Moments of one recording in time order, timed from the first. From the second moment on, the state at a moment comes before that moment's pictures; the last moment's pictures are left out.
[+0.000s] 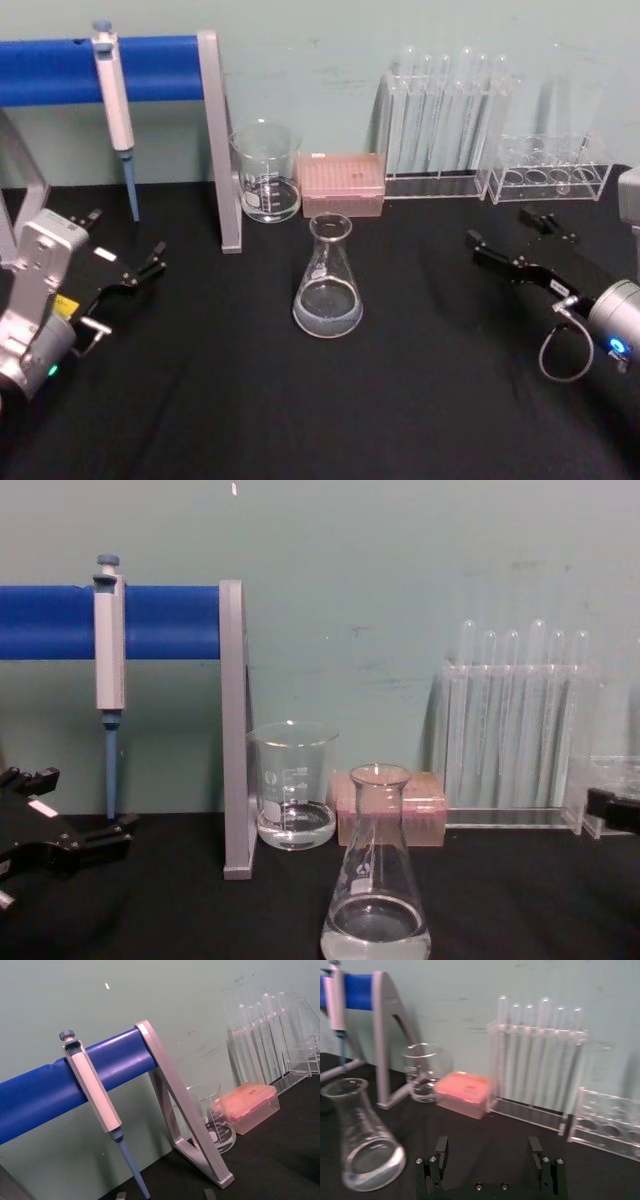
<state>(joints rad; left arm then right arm) -0.20 0.60 0.45 -1.41 -0.25 -0.12 0.03 0.17 0.58 -0.33 -1.48 0.56 0.01 0.27</state>
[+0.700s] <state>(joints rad) -0.20 0.60 0.45 -1.41 -0.25 -0.12 0.03 0.22 0.53 -0.39 -1.48 0.52 0.05 0.47</state>
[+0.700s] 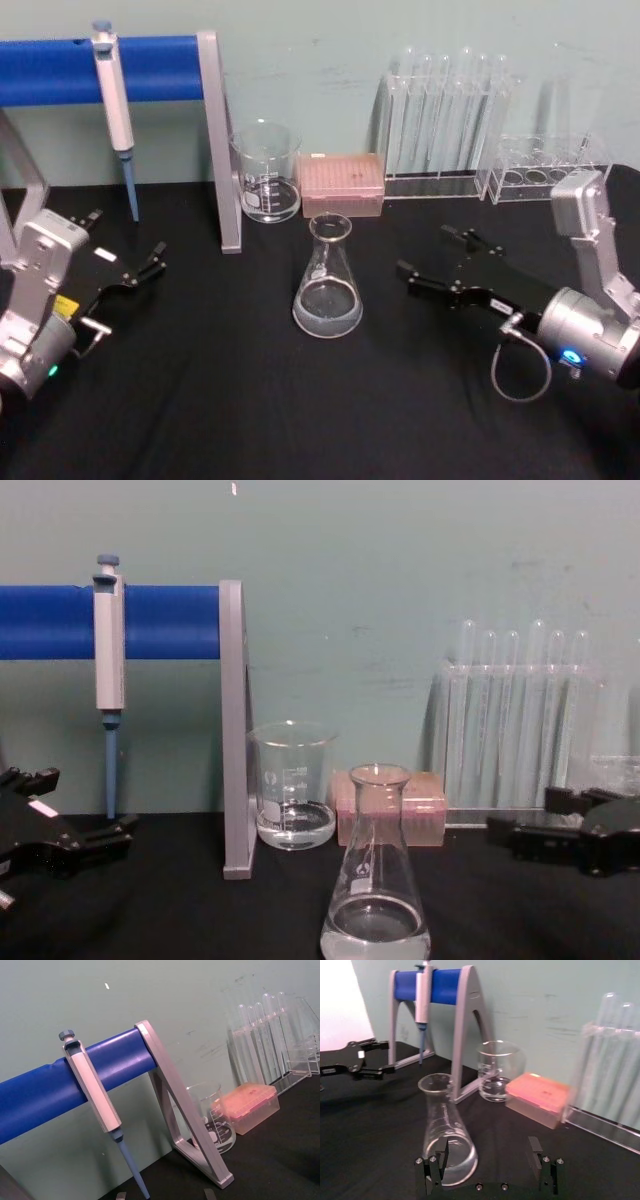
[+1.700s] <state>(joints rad) -0.20 0.60 0.45 -1.41 -0.25 -0.12 0.03 0.38 0.40 -0.51 -1.30 0.41 -0.03 0.57</state>
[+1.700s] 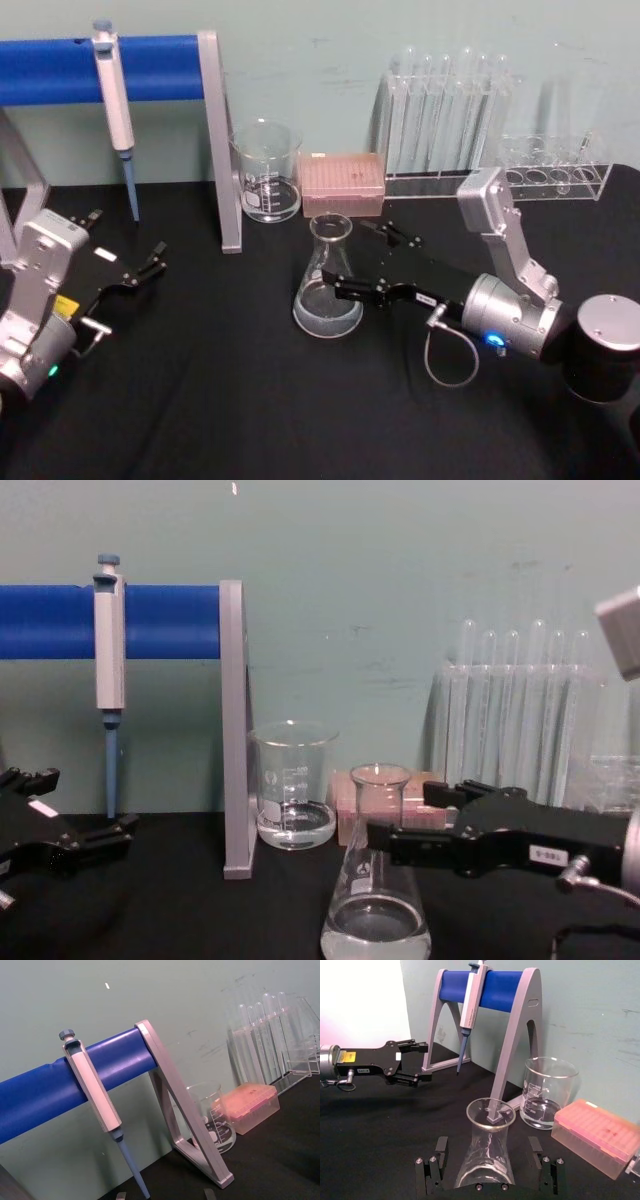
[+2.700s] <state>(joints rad) -0.20 0.60 0.45 -1.41 -0.25 -0.12 0.03 0.47 0.31 -0.53 -1.17 0.35 -0.07 0.59</state>
